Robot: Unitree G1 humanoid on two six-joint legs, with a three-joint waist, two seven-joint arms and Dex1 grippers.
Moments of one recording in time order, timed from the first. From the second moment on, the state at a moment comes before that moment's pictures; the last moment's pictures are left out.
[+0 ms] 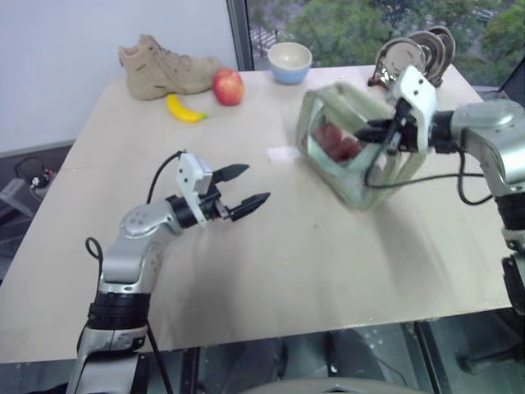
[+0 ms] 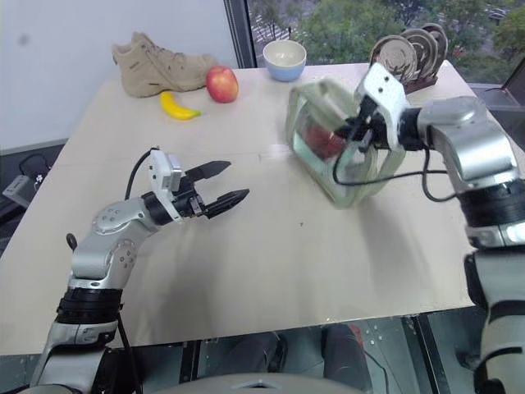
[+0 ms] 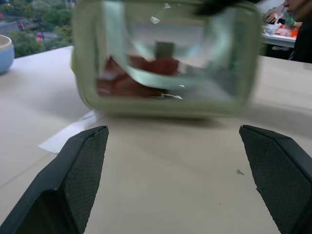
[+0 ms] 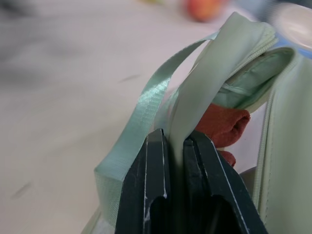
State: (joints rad) left arm -0.35 0.54 0.08 -0.04 -0.49 0.27 -0.94; right arm -0.91 -0.83 0.22 0.08 0.33 0.55 1.15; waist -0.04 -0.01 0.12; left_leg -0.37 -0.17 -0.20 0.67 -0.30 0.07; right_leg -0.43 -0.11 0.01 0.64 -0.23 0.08
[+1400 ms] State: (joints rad) left arm -0.41 0.52 0.07 0.13 -0.45 0.21 -1.02; right arm -0.76 -0.75 0.10 -0.50 0.41 1.18 0.77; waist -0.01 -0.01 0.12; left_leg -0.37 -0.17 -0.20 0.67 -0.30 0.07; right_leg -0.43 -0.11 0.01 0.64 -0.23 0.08
